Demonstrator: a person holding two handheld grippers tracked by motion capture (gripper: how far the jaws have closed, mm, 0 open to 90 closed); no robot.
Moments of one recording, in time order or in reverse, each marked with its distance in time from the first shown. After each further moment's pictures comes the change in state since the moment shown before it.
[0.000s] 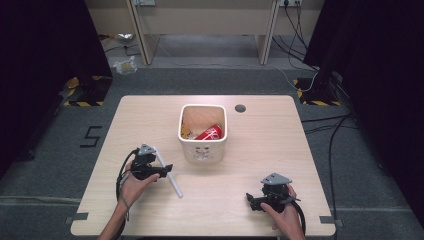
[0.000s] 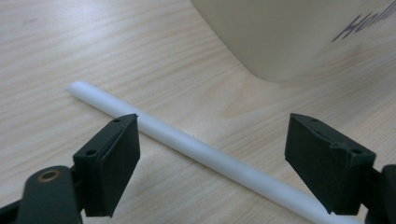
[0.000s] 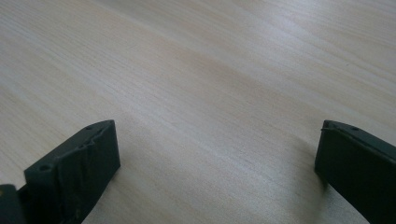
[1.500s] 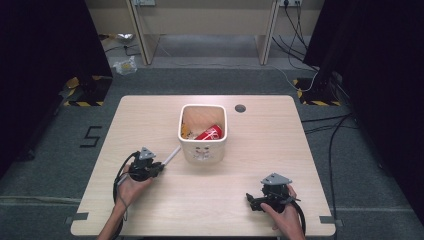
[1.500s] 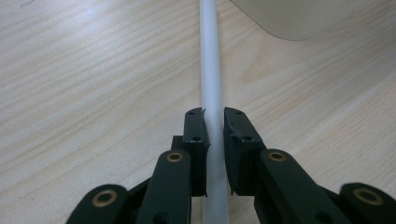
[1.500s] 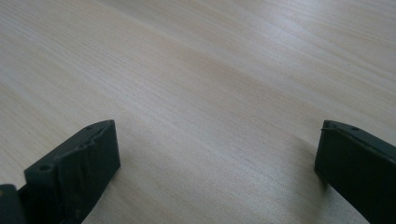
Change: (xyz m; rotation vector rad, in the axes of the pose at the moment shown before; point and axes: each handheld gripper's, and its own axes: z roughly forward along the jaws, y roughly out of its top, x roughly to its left) left arm 0.009 -0.011 0.001 0.044 0.024 0.099; right arm 0.000 0.000 0.000 0.002 0.002 -0.002
